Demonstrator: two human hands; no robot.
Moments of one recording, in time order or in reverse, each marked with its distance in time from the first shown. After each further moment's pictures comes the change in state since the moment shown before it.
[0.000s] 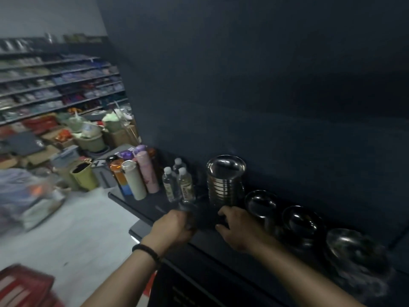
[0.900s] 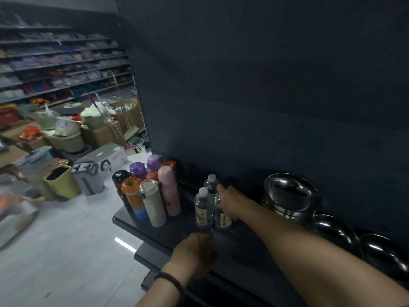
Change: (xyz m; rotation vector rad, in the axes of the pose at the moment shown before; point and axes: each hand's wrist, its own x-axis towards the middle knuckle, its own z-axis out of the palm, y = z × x) left_hand 0.133 -0.167 -0.020 -0.092 -0.194 0.115; right_hand 0.299 -0.124 0.067 -0.363 -0.126 0.162
